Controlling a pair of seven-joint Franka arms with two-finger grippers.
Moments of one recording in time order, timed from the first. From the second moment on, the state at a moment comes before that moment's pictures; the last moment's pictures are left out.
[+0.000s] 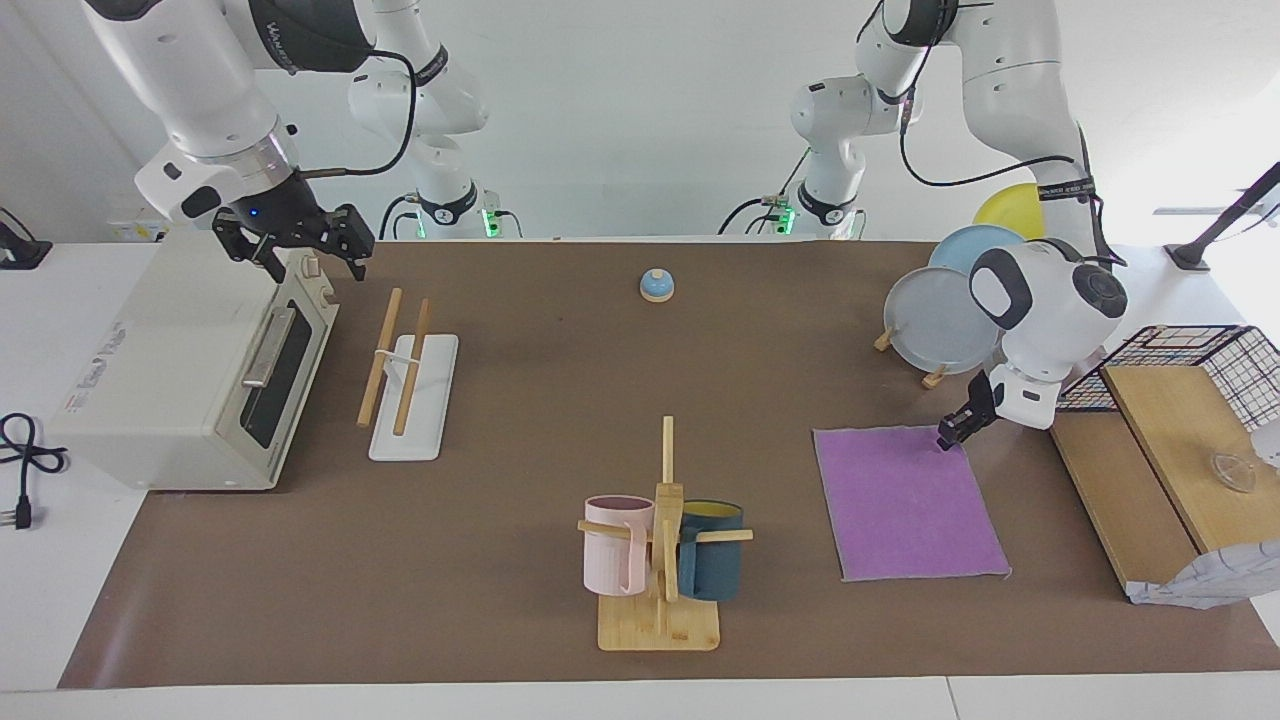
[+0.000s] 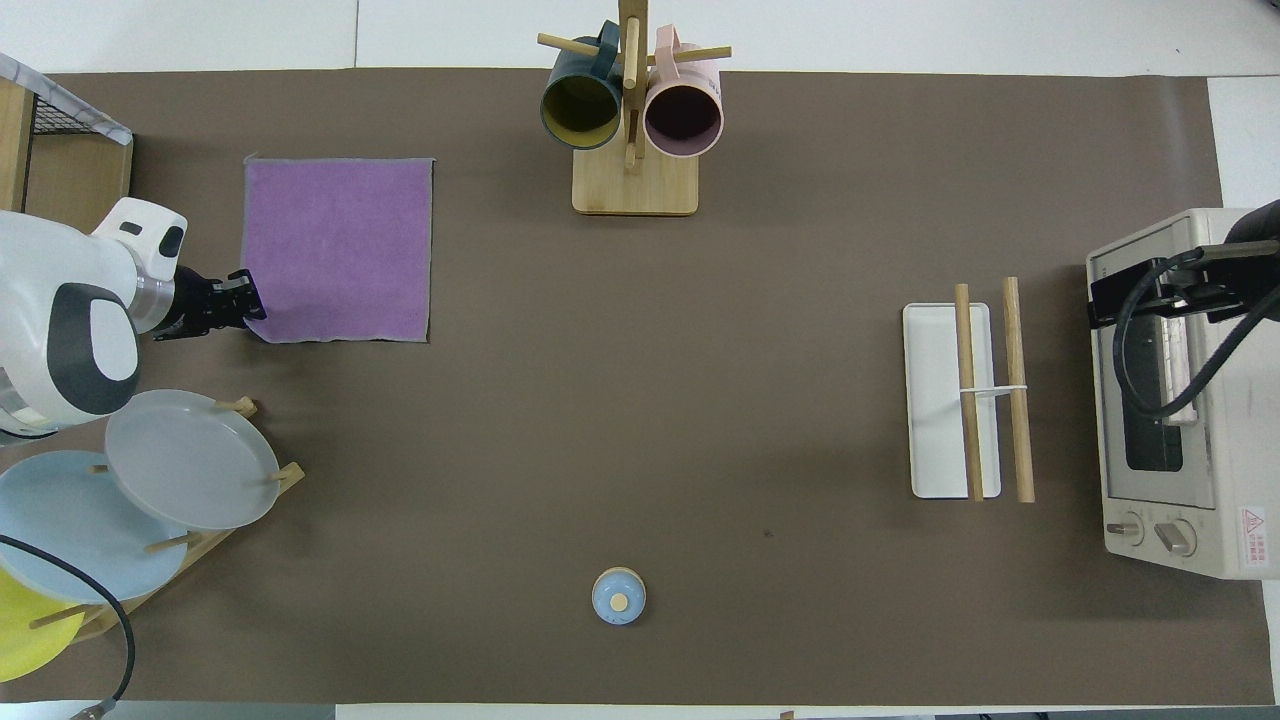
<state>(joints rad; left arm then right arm) 0.08 0.31 -0.02 -2.01 -0.15 2.36 -0.19 -0.02 0.01 0.03 -1.57 -0.02 1.51 -0.01</state>
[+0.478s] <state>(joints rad) 0.08 0.31 -0.02 -2.01 -0.12 2.34 -0.19 -0.02 0.01 0.03 -1.57 -0.02 1.51 -0.01</state>
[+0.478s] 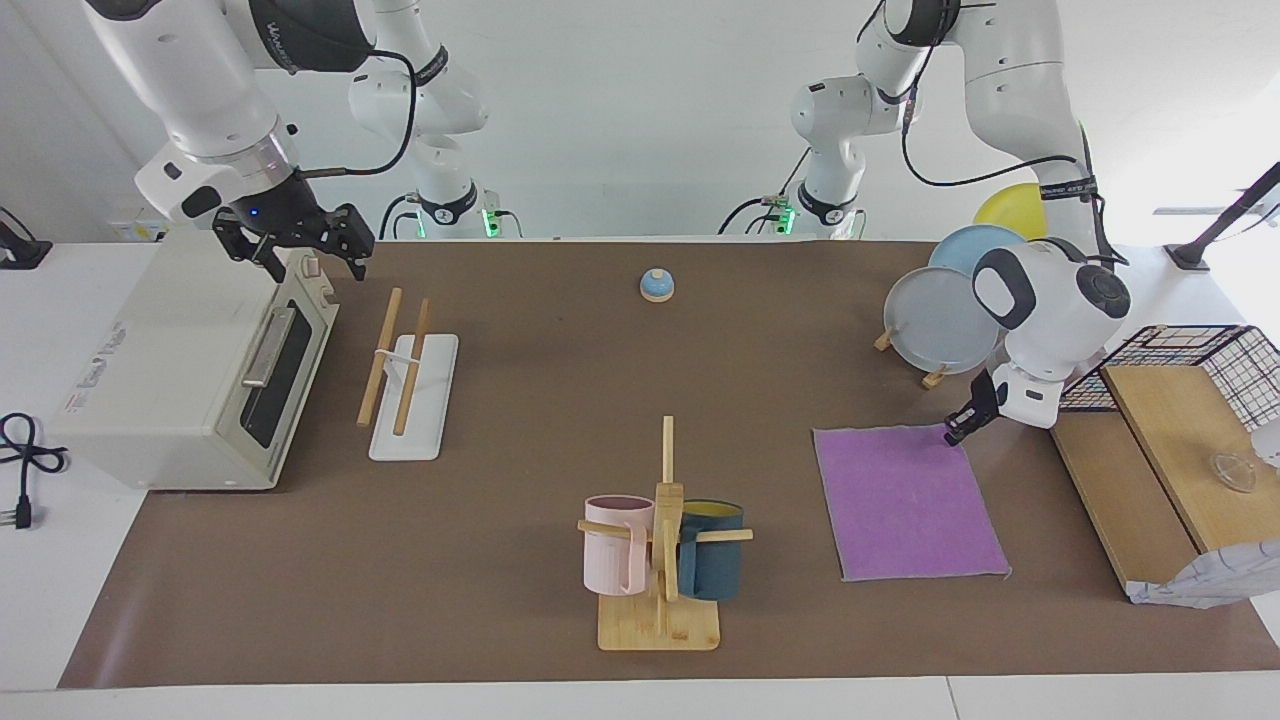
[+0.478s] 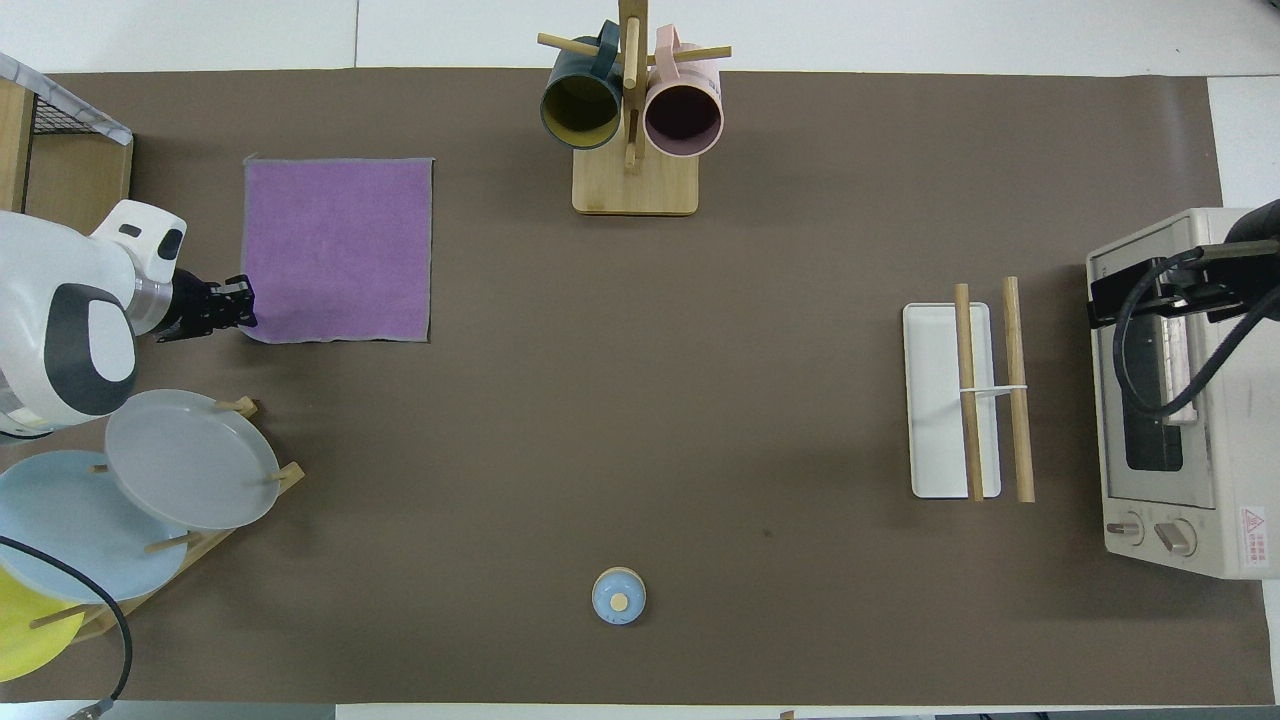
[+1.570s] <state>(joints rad) -0.25 0.20 -0.03 -2.00 0.11 2.29 -0.16 -0.02 0.01 0.03 -1.57 -0.02 1.51 -0.01</state>
